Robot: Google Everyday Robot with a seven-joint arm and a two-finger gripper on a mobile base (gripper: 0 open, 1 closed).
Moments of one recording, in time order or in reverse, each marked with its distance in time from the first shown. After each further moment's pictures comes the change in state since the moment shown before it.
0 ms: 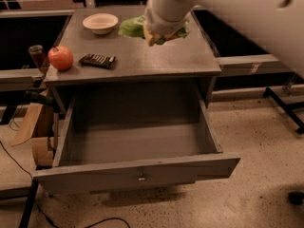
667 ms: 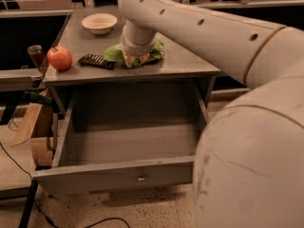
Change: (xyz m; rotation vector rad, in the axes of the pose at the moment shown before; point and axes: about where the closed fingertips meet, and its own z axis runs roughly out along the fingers) arm 0.004 0.052 0.122 -0.058 0.140 0.145
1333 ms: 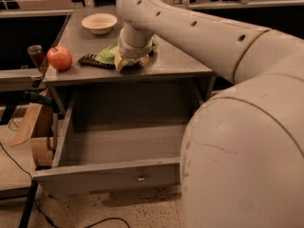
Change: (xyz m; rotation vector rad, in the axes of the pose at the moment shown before) arm 0.002 0.014 0.024 -0.047 0.040 0.004
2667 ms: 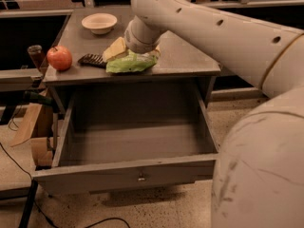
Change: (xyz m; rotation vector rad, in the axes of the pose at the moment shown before) arm -0.011 -0.009 -0.034 -0.060 -0.129 0.007
